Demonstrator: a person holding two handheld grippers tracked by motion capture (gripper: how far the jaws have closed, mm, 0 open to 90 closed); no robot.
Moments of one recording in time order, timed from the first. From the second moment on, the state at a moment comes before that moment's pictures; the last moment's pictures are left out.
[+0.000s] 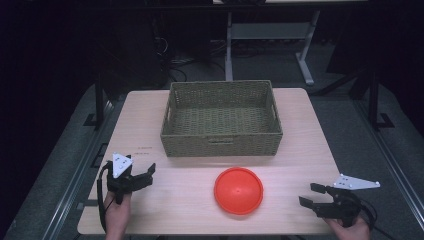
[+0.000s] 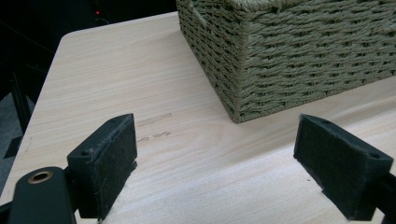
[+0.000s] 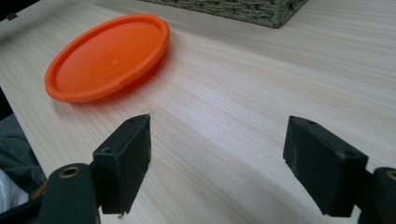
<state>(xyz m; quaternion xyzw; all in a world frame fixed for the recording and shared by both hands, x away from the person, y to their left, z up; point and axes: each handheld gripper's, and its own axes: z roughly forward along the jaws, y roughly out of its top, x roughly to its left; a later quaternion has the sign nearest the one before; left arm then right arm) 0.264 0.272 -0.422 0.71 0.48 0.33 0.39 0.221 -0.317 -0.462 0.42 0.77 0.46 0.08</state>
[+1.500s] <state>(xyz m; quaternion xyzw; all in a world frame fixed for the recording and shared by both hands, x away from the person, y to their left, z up) 0.262 0.280 -0.421 0.70 0.49 0.34 0.40 0.275 -0.245 -0.417 0.38 0.83 0.41 0.03</state>
